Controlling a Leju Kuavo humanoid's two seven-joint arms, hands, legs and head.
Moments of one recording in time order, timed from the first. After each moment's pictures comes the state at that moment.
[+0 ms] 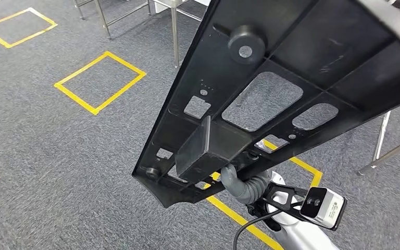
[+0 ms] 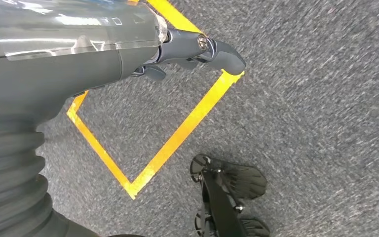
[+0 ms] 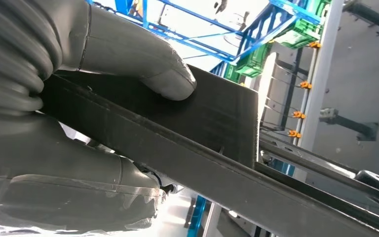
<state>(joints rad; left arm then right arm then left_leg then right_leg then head) -0.08 -0.06 1.20 -0.23 -0.98 0.10 -0.12 -0.35 -0.17 0.62 -1.89 -0.24 0.09 -0.61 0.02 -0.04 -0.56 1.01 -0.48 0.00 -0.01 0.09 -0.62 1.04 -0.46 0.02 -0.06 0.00</state>
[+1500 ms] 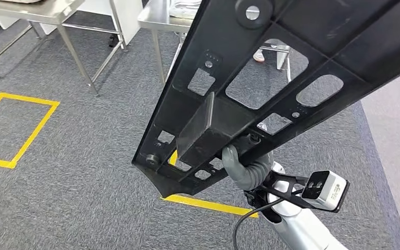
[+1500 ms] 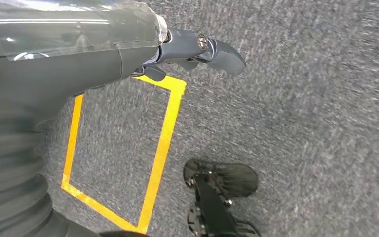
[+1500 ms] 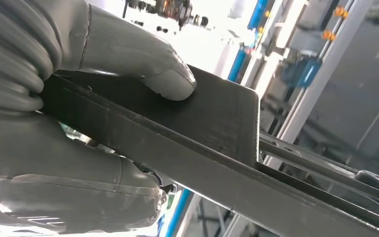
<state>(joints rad) -0.08 -0.06 1.21 -0.23 -0.98 0.10 -0.15 -0.41 -0.17 0.62 -1.88 -0.29 0.04 -0.56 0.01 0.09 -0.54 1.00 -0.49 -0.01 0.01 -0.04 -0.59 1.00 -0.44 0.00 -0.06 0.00</state>
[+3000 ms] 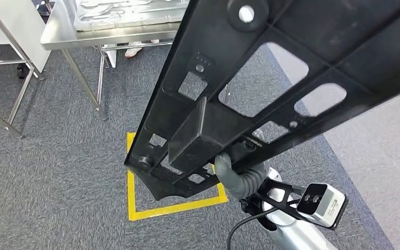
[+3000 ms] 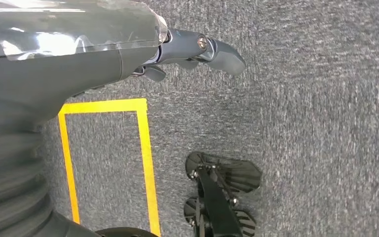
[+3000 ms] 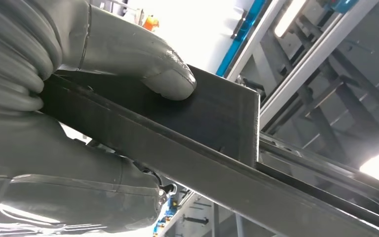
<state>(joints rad) -0.08 -0.06 1.22 -0.23 -0.96 0.07 -0.15 -0.40 -0.13 0.65 -1.93 -0.23 -0.02 -0.55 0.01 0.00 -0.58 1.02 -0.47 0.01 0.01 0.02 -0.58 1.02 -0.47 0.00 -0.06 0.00</state>
